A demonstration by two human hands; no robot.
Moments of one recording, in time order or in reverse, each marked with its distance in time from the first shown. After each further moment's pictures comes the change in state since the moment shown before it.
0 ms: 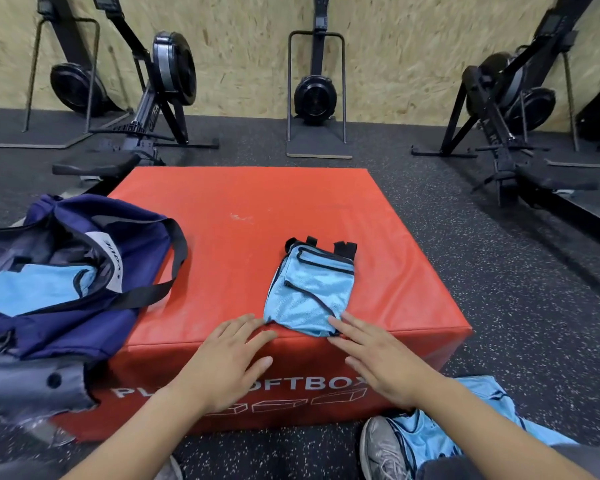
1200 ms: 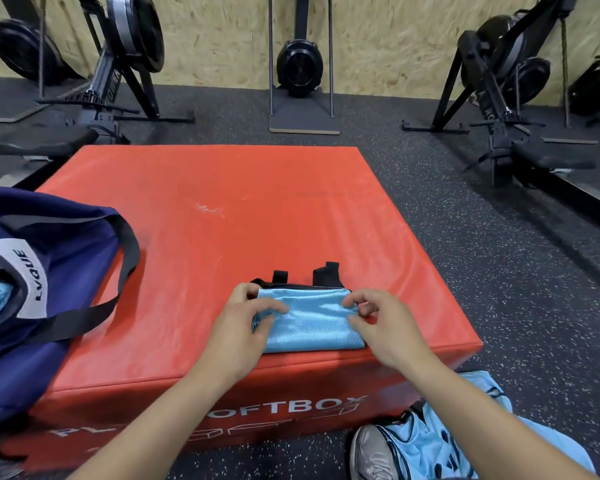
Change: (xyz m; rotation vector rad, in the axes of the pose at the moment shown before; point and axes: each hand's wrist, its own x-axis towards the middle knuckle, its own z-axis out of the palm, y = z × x) left_hand 0.114 0.013 0.017 -0.749 0.195 -0.323; right_hand 0.058 0.051 -0.007 0.718 0.392 0.670
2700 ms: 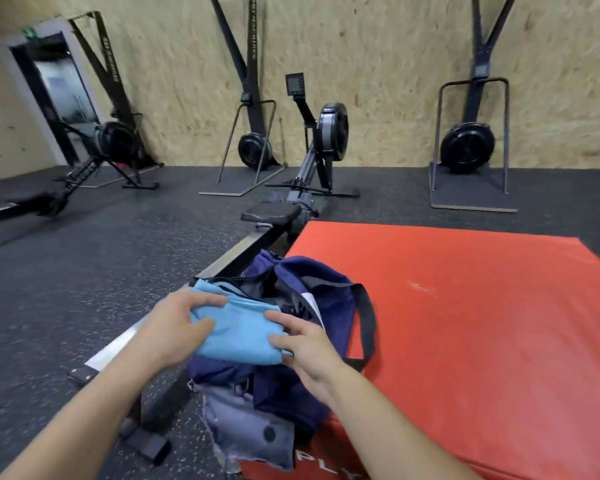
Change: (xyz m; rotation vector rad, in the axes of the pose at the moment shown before) left_hand -0.143 -0.068 -0.423 0.357 0.378 -0.395; right_hand -0.034 -0.356 0.315 1.005 -0.789 0.180
